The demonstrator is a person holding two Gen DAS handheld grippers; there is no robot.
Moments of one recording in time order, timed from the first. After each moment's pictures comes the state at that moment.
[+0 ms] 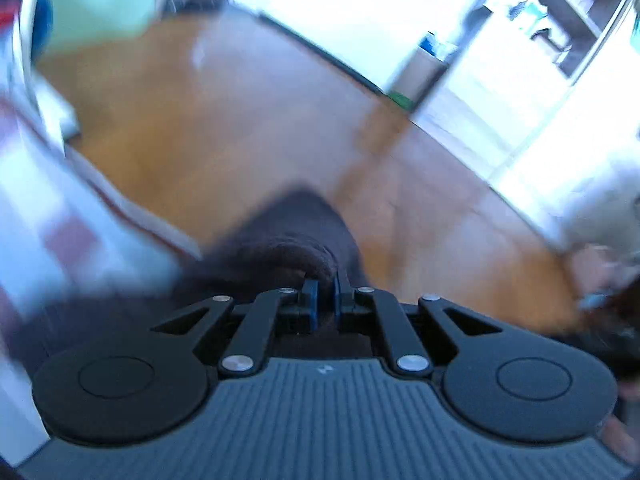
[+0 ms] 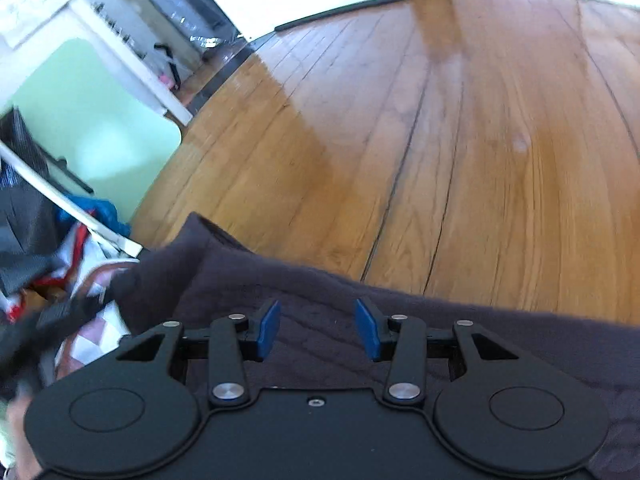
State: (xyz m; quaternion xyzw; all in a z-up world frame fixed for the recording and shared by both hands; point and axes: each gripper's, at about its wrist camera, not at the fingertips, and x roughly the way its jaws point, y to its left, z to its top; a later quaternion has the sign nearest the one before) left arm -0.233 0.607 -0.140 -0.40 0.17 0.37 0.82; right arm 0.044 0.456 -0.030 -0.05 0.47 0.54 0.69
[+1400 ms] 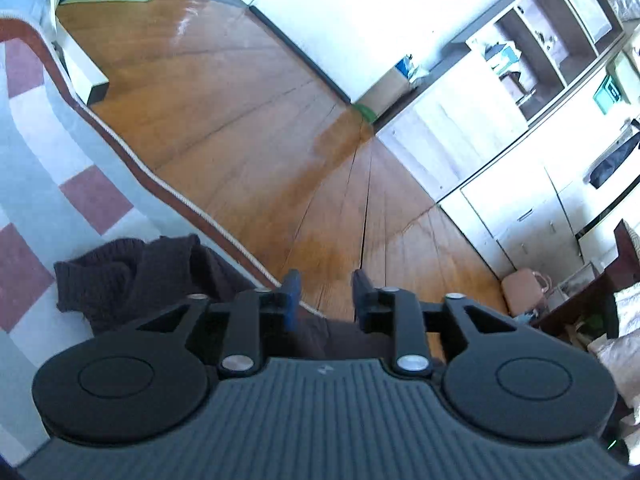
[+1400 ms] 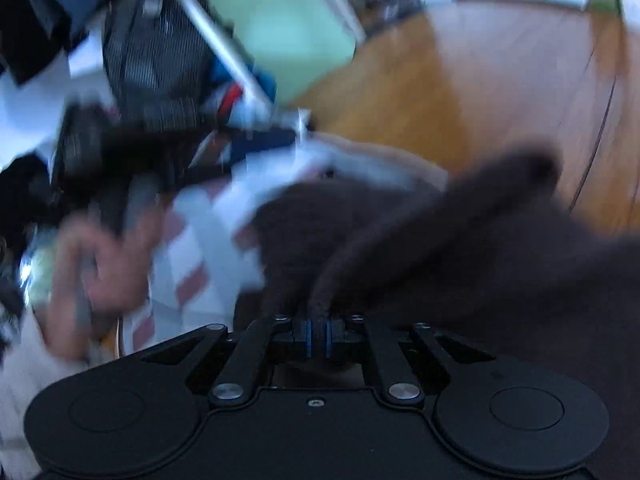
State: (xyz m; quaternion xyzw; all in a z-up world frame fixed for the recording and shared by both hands) left arm -0.349 0.622 -0.138 -0.45 0.10 0.32 0.83; right arm -0.144 0.436 -0.075 -0.12 0.45 0.70 0.55
